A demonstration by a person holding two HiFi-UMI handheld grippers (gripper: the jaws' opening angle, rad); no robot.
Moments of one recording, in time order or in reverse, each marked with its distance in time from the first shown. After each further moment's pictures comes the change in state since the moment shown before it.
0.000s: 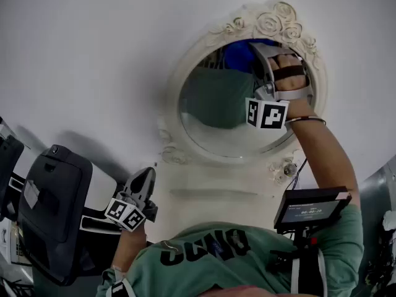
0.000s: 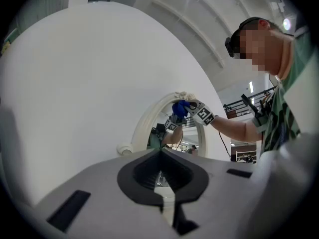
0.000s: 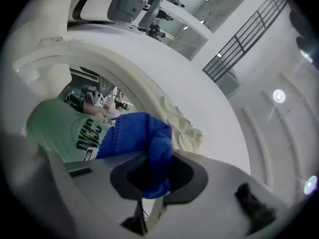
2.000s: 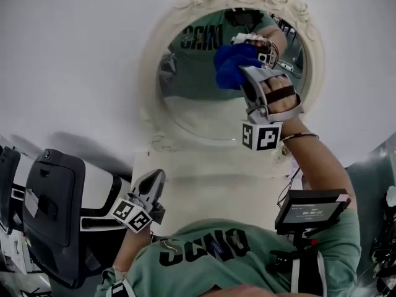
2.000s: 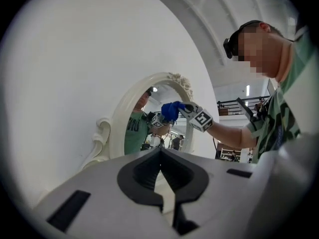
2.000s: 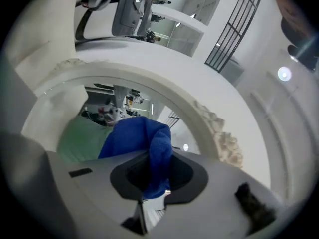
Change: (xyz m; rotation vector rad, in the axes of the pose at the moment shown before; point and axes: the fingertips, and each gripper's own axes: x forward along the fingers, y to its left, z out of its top) left arm 0.028 -0.043 -0.060 -0.087 0.158 -0.110; right arm -0.076 0.106 -0.008 0.134 -0.009 0.158
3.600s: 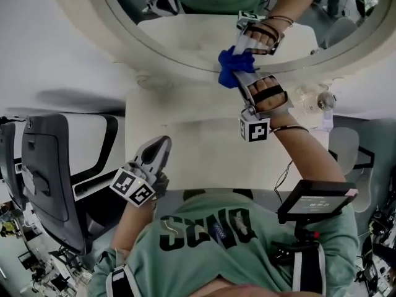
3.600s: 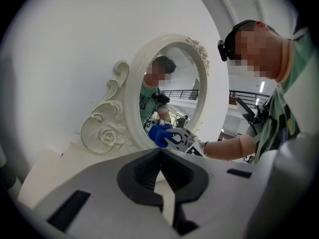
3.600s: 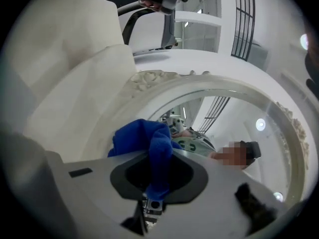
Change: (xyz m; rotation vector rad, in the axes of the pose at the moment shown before) left arm 0.013 0.030 -0.129 -0.123 0.266 0.060; right arm -0.097 0.354 0.040 0.049 -0.059 0.394
